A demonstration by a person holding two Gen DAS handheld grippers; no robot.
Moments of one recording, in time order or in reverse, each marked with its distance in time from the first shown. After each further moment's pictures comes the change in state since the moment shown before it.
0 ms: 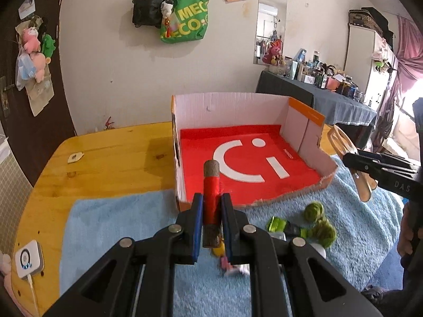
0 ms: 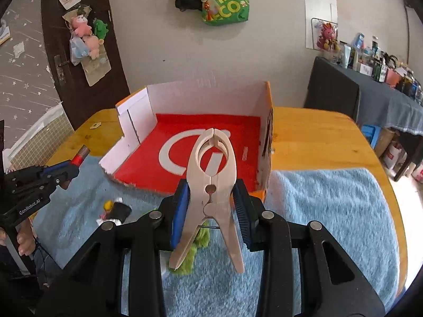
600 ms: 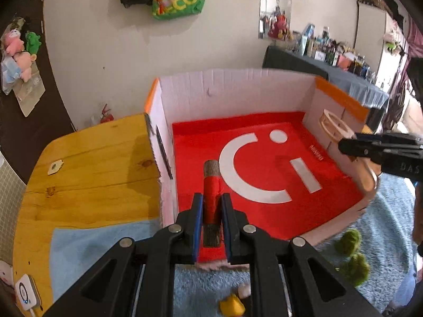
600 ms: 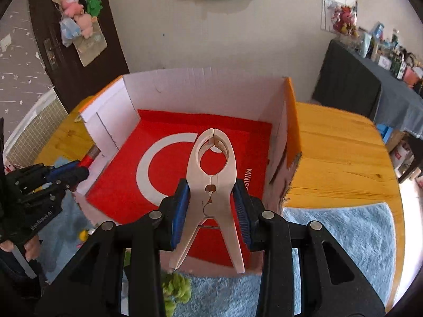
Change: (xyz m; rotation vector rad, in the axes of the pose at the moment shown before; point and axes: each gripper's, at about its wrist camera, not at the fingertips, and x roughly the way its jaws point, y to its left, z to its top) left arm 0.103 -0.002 0.037 0.048 0.161 0.038; right arm 0.095 -0.023 0.051 -0.004 0.193 0.021
